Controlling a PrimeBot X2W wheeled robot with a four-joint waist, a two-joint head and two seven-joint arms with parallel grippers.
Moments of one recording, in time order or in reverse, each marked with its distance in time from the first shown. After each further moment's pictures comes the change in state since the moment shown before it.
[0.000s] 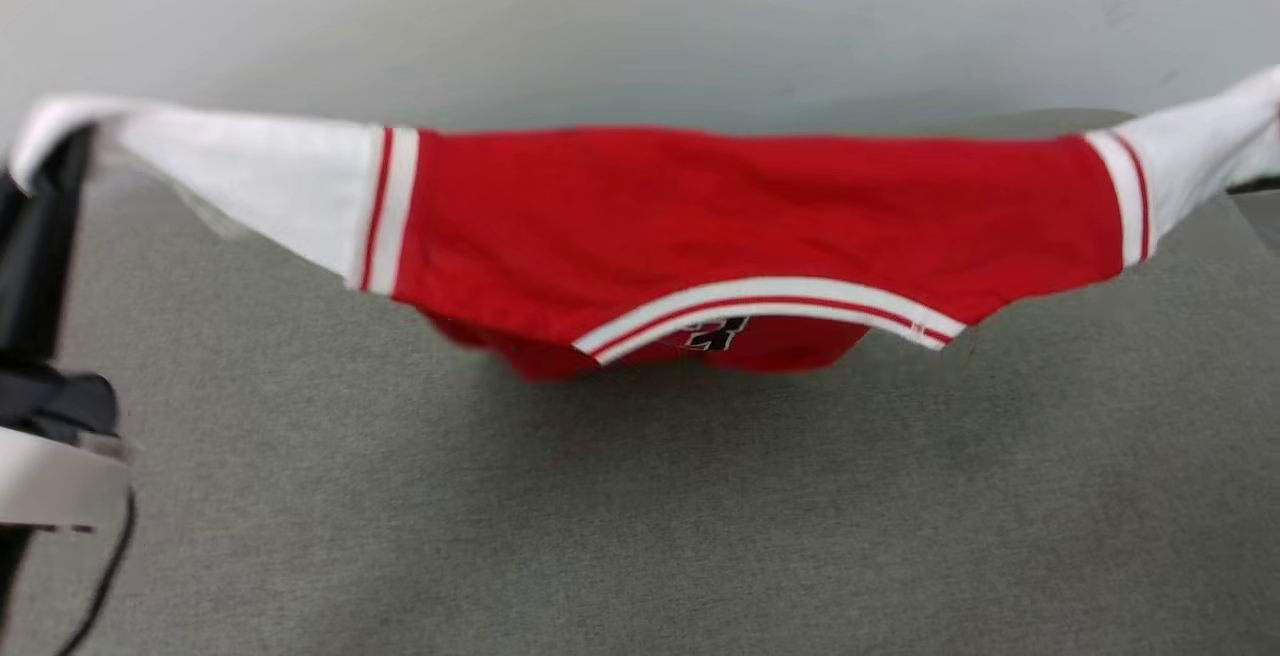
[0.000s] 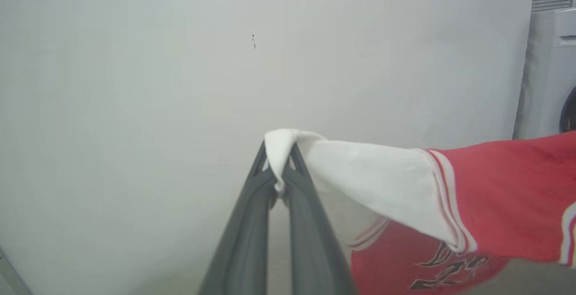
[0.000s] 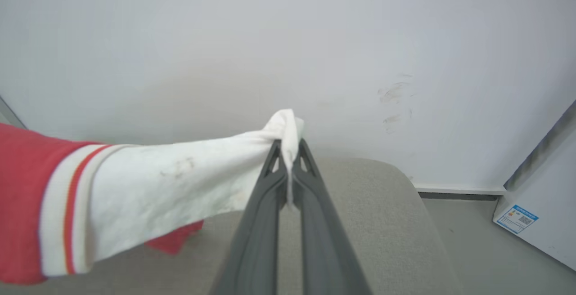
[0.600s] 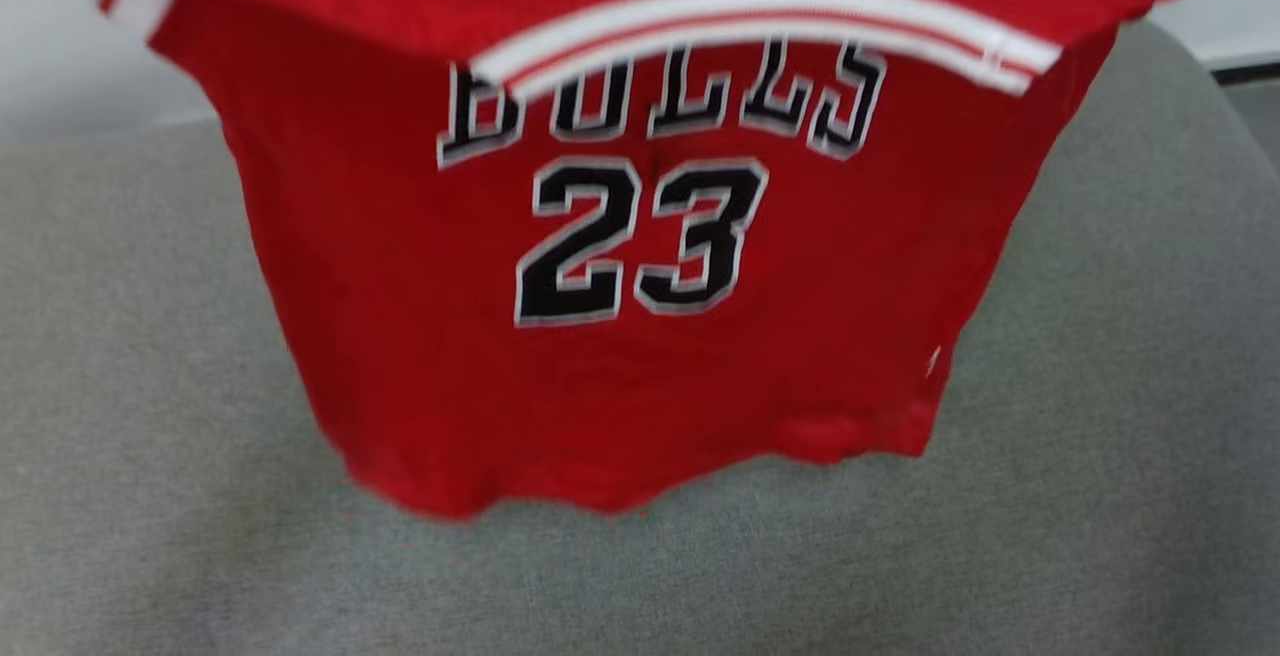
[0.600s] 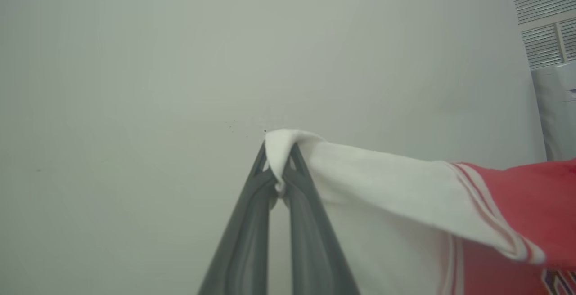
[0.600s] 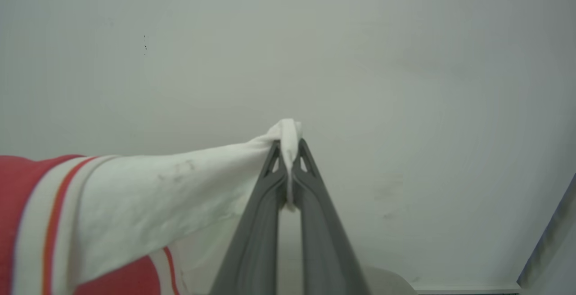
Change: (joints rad) left arm -0.505 0.074 0.018 0.126 -0.027 -0.081 -0.015; right arm -0.398 0.108 -0.012 0.031 -0.071 0.000 -0.083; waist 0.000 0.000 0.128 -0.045
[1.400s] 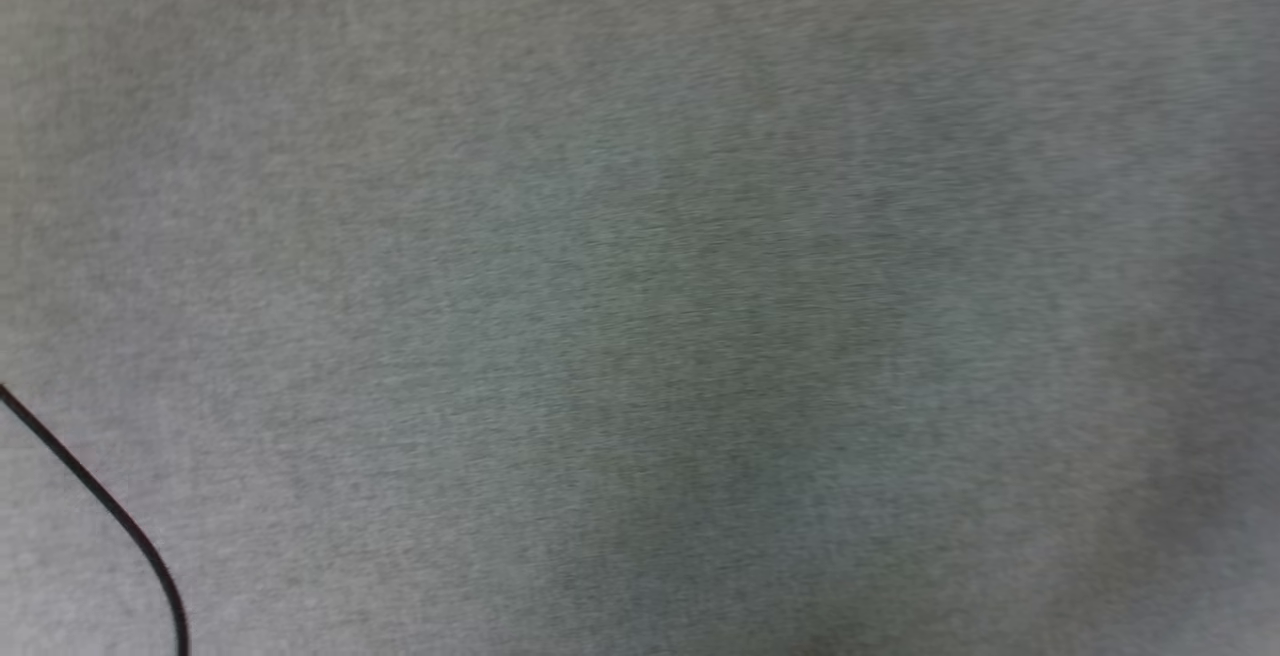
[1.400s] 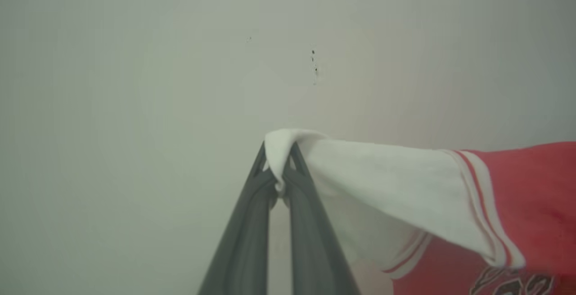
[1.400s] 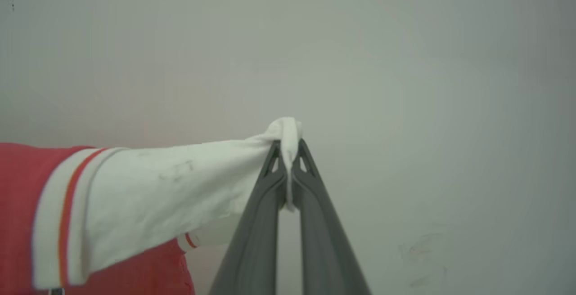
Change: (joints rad) left arm -0.989 -0.241 -0.325 0.757 0.198 -0.216 -0.105; right arm -0.705 0.005 0.040 0.541 -0.238 0.000 -0.352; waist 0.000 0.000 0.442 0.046
